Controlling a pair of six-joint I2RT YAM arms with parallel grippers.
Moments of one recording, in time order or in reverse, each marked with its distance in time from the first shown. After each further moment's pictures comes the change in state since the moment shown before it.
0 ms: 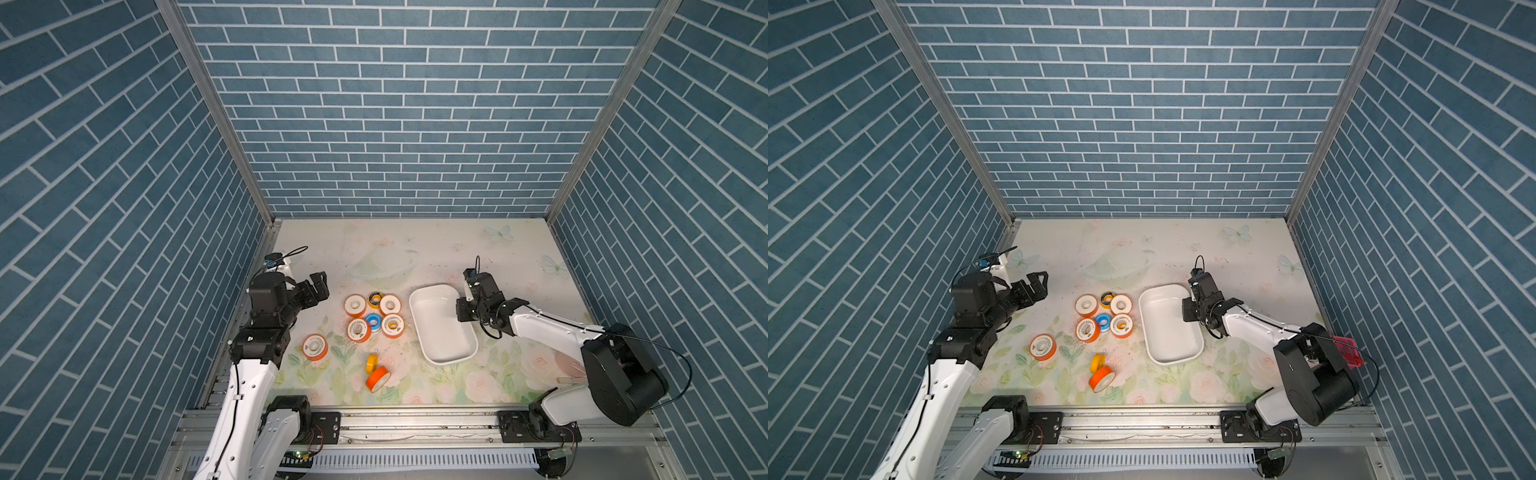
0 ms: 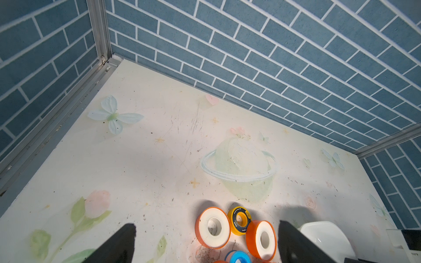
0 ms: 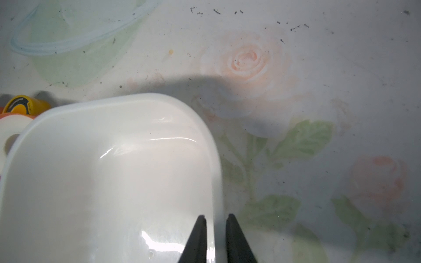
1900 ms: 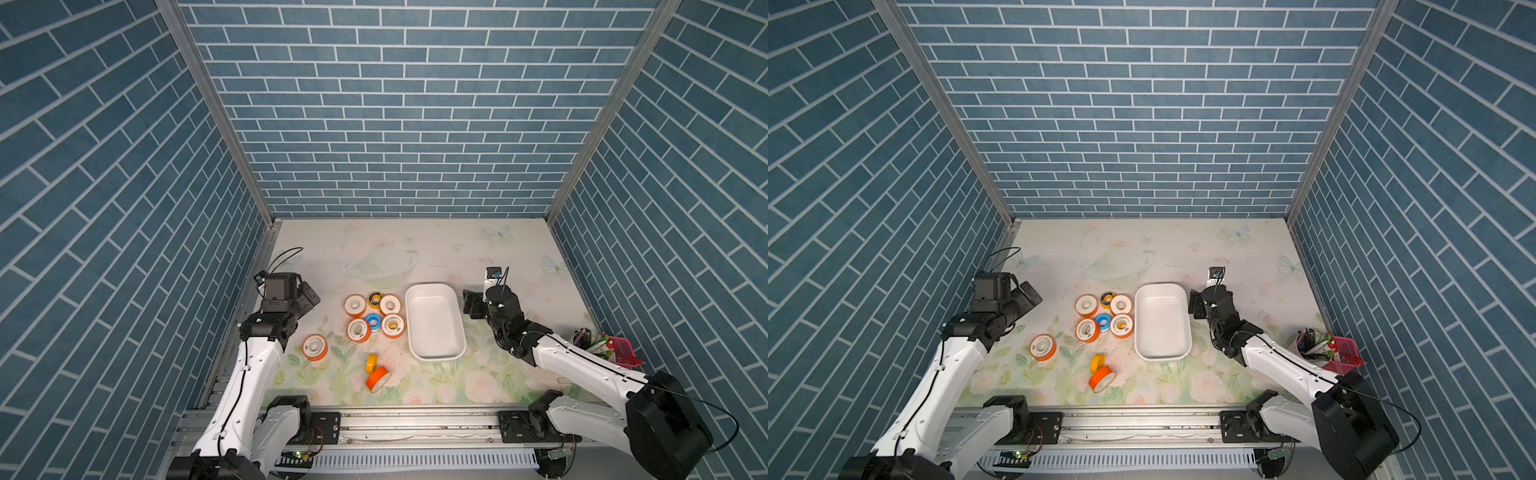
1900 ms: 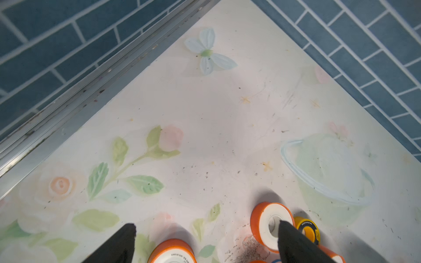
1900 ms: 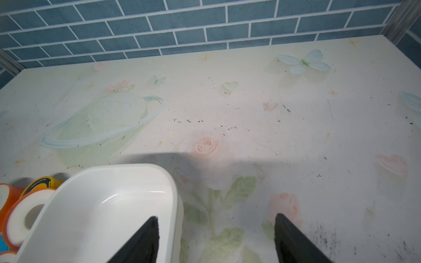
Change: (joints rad) left arm 0.001 0.156 0.010 -0.248 -0.323 -0.317; right arm 0.038 -0.304 -0.214 0.275 0.306 -0.052
